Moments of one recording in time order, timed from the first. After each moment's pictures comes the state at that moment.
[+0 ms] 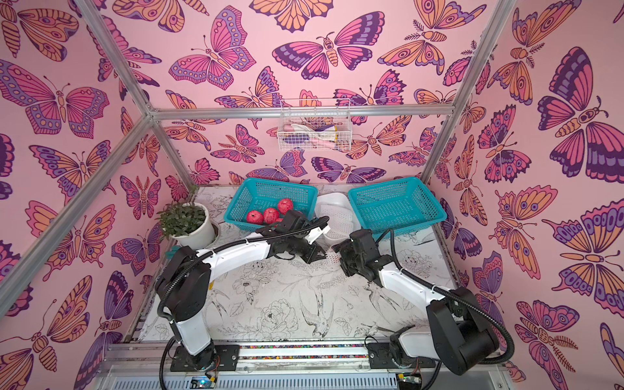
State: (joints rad) left arm -0.73 1.82 1.30 -0.34 0.57 -0.11; right arm 0.46 1.33 0.65 -0.10 -0.18 1.49
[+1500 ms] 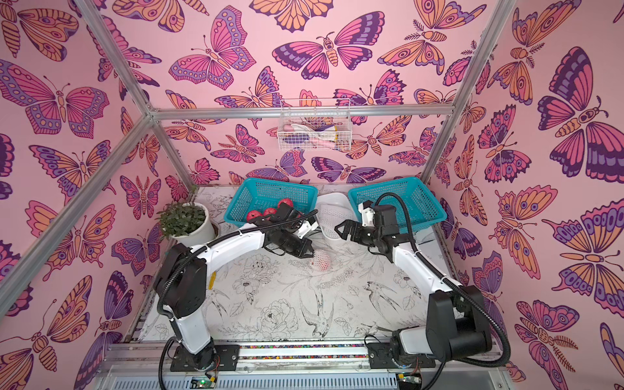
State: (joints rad) left arm -0.64 1.84 1.40 -0.63 0.58 -0.21; right arm 0.20 1.35 0.86 -0.22 -0.52 0.40
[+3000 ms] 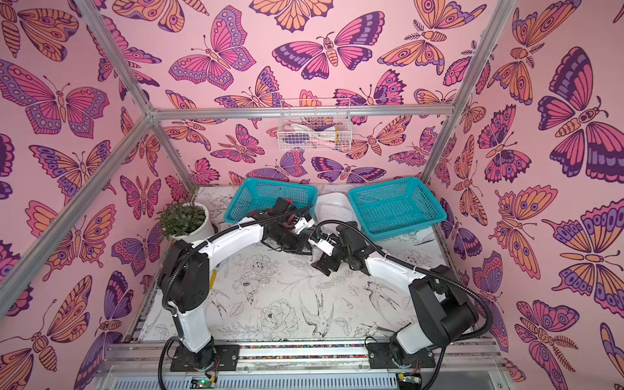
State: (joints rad) left arm -0.60 1.88 1.47 -0.72 0.68 -0.26; right arm 0.53 1.51 0.82 -0.10 -0.41 -0.47
